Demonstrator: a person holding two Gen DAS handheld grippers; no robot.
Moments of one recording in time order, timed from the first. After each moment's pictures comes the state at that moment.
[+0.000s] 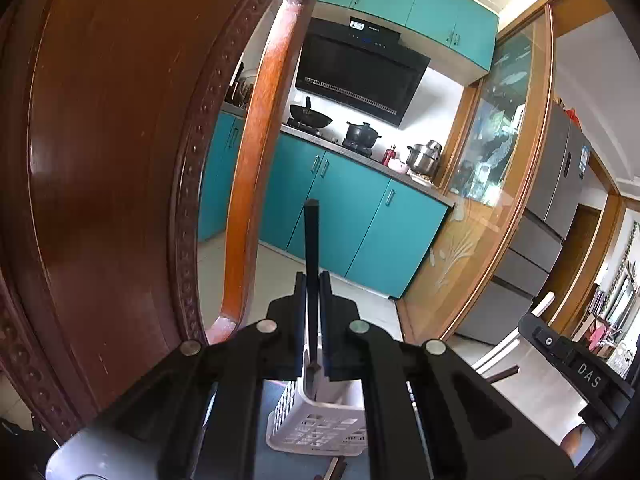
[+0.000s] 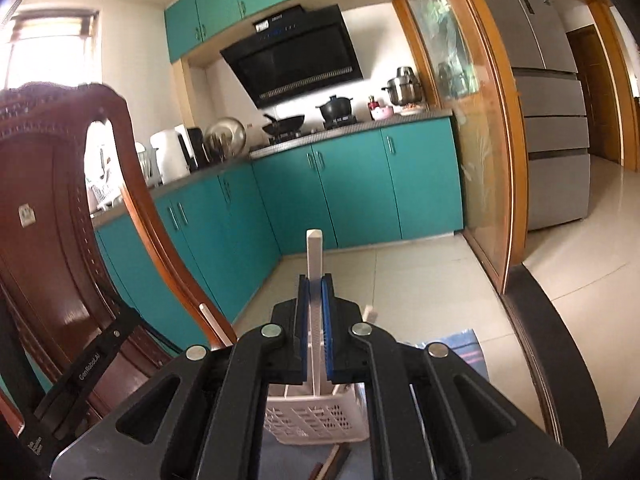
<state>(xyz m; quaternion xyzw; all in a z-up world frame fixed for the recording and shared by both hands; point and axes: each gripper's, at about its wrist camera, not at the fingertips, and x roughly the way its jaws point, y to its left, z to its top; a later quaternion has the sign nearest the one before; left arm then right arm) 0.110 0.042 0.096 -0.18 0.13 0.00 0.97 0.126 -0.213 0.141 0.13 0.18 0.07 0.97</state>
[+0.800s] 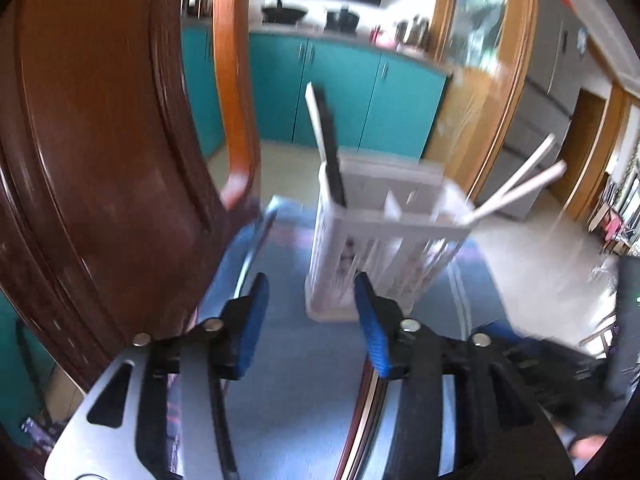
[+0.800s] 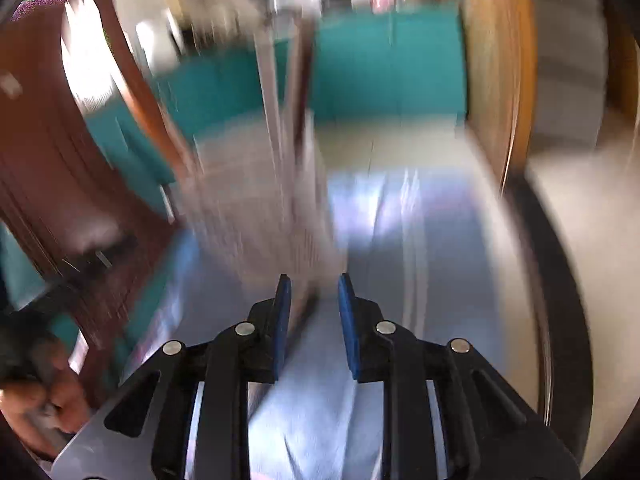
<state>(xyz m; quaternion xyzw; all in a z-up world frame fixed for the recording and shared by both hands) 0.106 0.022 0.014 -0.07 0.34 -0.03 0.94 0.121 -0.205 -0.015 0.11 0.45 0.12 0.88</state>
